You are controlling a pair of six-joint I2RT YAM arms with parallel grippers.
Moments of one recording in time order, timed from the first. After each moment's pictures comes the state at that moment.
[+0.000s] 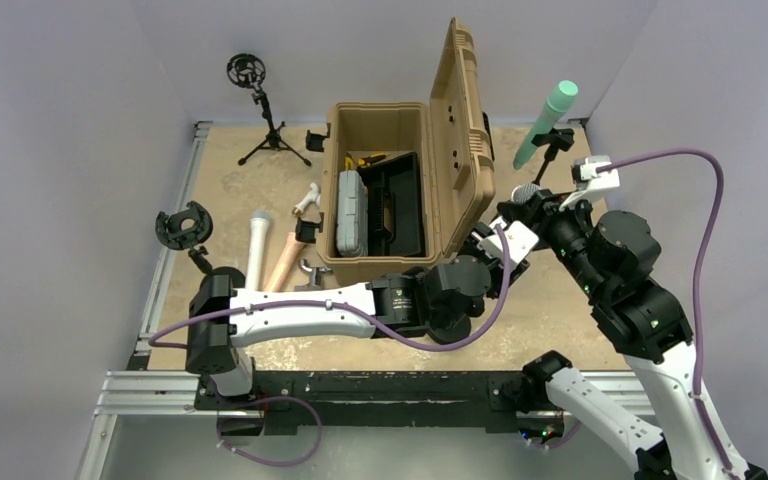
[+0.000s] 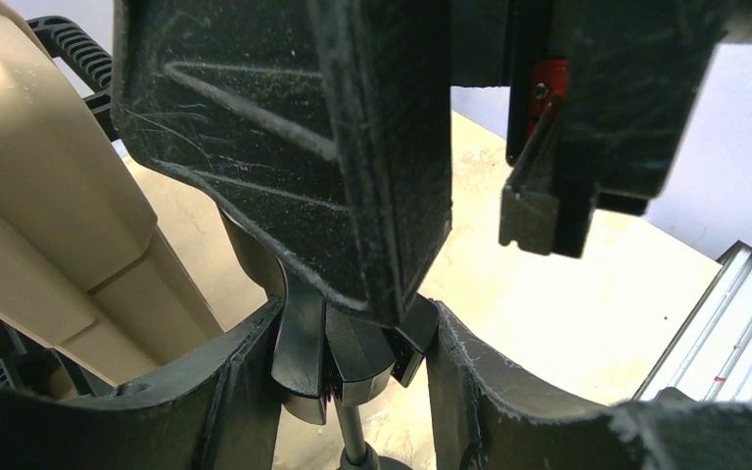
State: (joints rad) left arm -1.42 1.71 1.55 0.00 -0.67 -0.03; right arm 0.48 0.71 1.20 -0.63 0.15 0.27
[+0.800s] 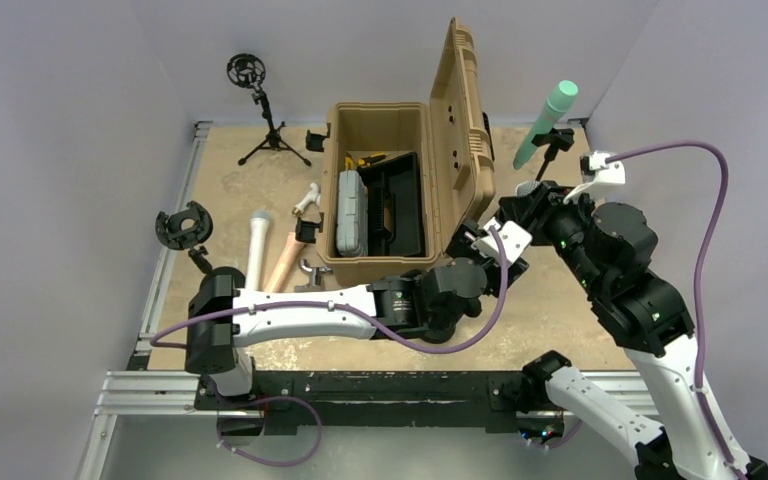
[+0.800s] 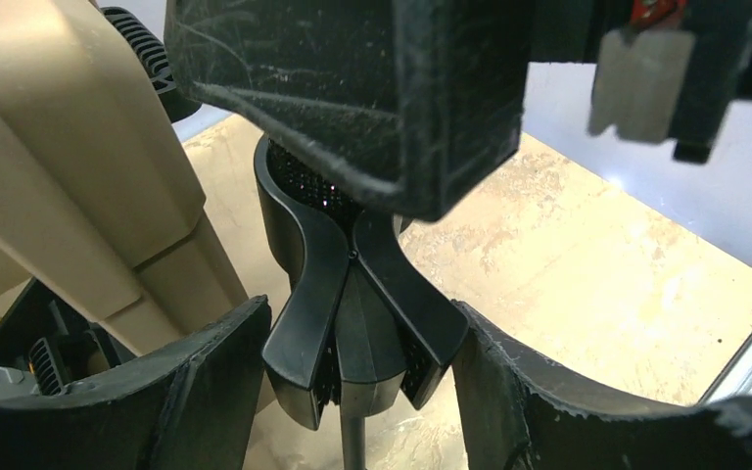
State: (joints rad) left arm -1.41 1.70 1.48 0.08 -0.73 0.00; right arm 0.48 0.75 1.26 -0.68 0.22 0.40
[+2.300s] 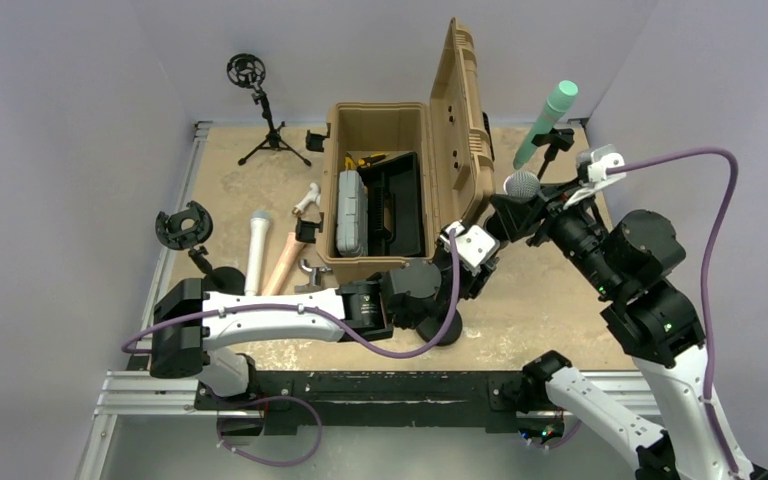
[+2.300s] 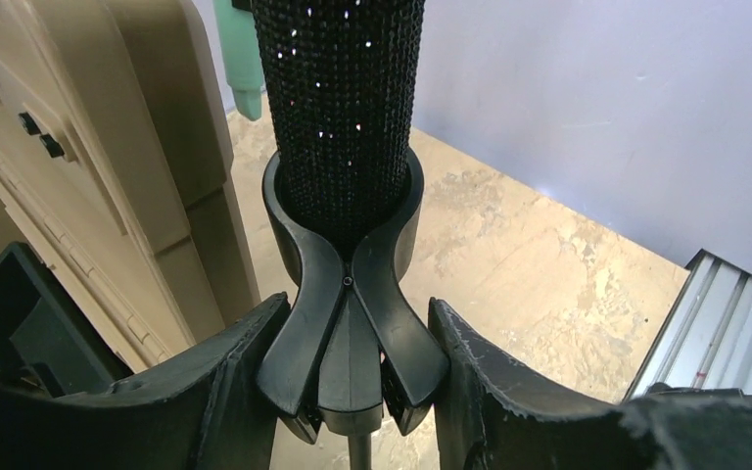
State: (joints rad) left arm -1.38 1.54 1.24 0.28 -0.56 -0.01; right arm 0.49 0.73 1.31 -0.56 0.00 0.18
